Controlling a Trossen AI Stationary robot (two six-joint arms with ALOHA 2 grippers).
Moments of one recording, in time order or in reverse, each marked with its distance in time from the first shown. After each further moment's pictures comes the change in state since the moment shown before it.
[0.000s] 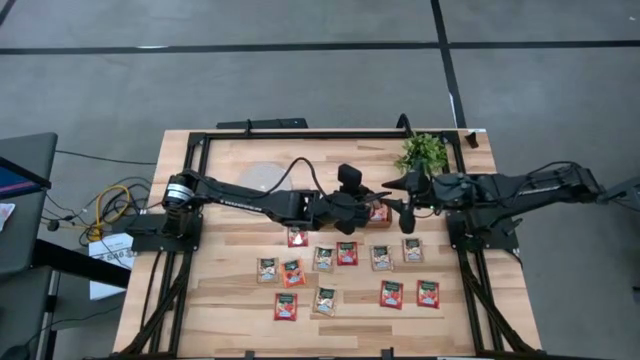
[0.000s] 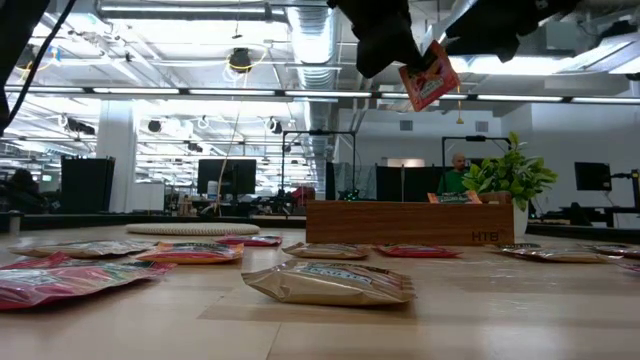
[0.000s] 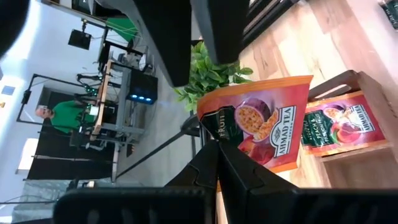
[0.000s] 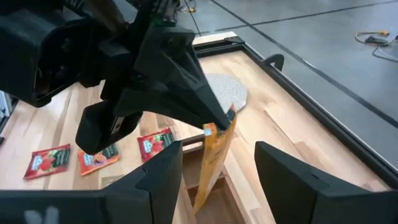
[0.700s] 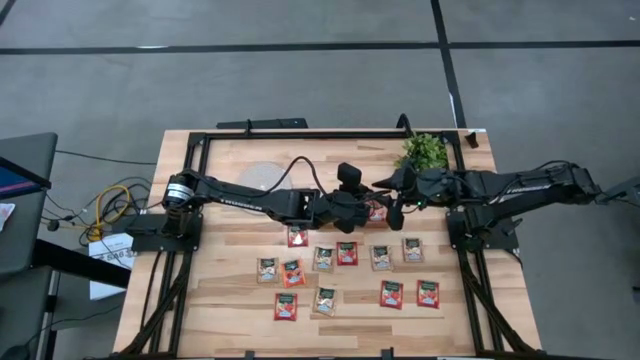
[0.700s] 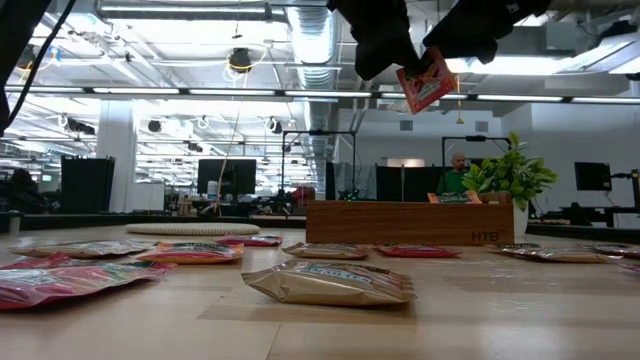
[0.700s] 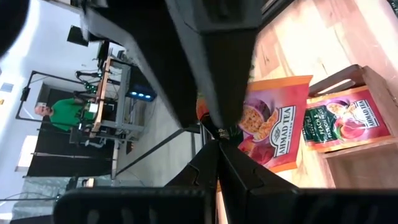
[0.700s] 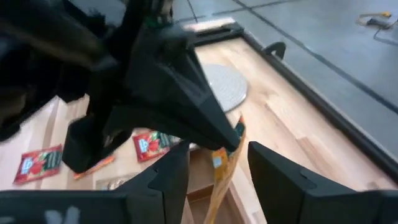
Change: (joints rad) left arm 0.003 0.000 0.000 -0.011 0.001 -0.005; right arm -0.066 0.136 0.082 -0.008 -0.060 0.011
